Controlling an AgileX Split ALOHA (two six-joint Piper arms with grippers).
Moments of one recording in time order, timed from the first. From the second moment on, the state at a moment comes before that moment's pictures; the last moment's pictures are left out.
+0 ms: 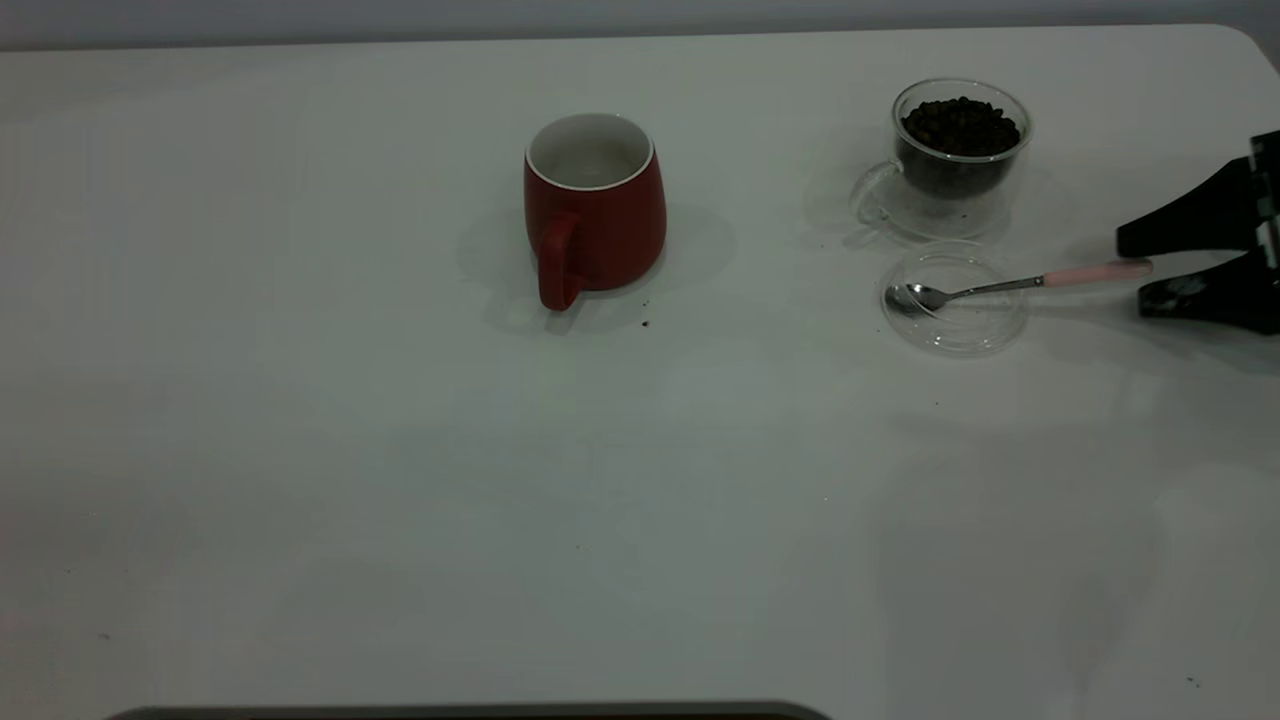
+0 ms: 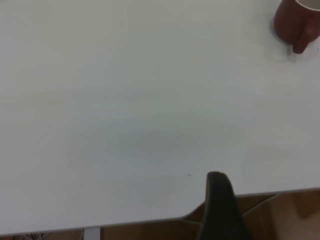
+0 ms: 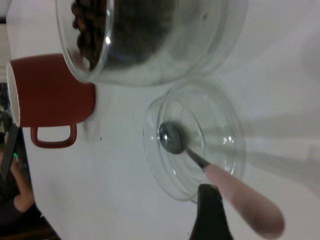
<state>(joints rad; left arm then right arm) -0.07 -0.02 -0.49 -0.04 1.13 0.01 -0.44 2.62 -1.34 1.27 1.04 -1.26</state>
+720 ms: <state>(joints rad) -0.07 -0.02 -0.49 -0.04 1.13 0.01 -0.38 2.66 -1.35 1.35 1.06 -1.32</state>
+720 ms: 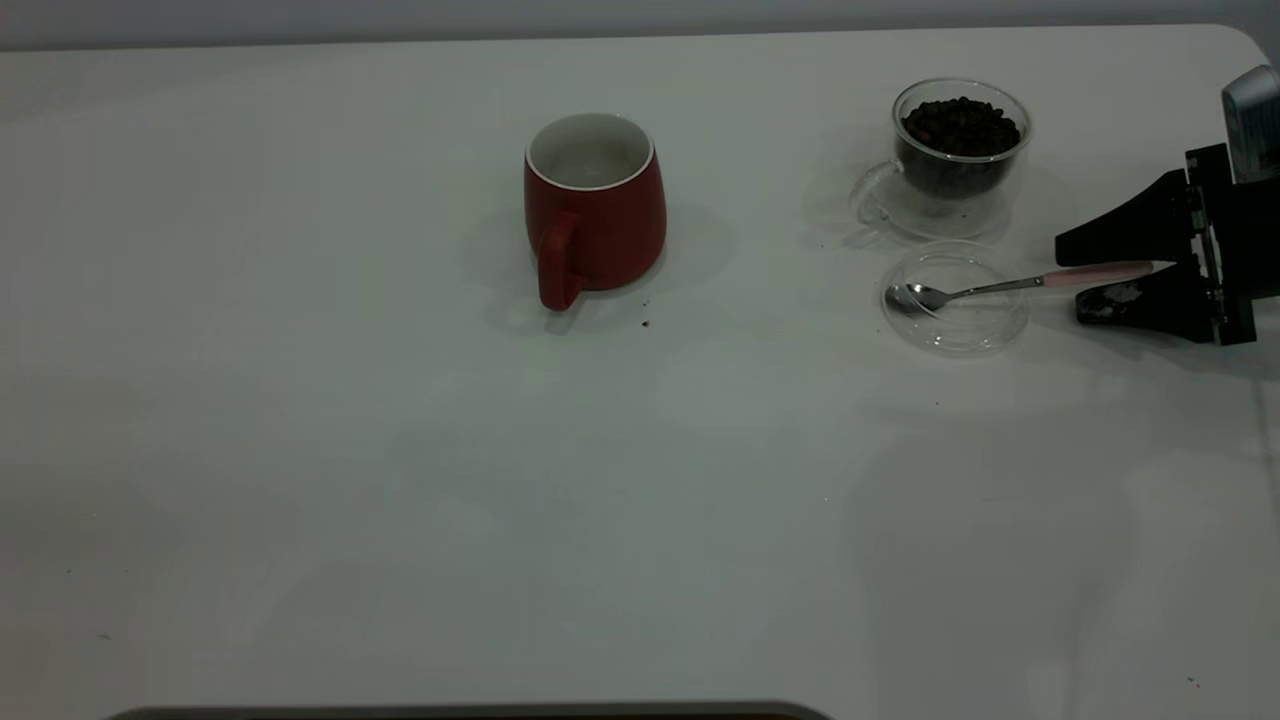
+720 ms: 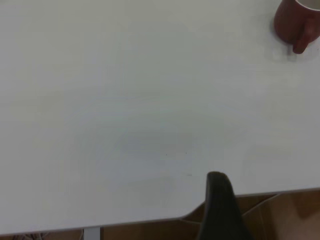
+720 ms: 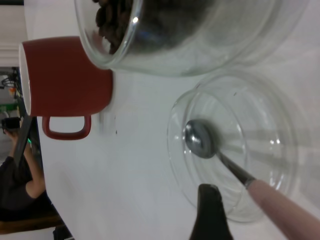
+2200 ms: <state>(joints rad) -0.07 -0.02 -0.49 -0.04 1.13 0.01 -0.44 2.38 -1.35 1.20 1.14 -1.28</state>
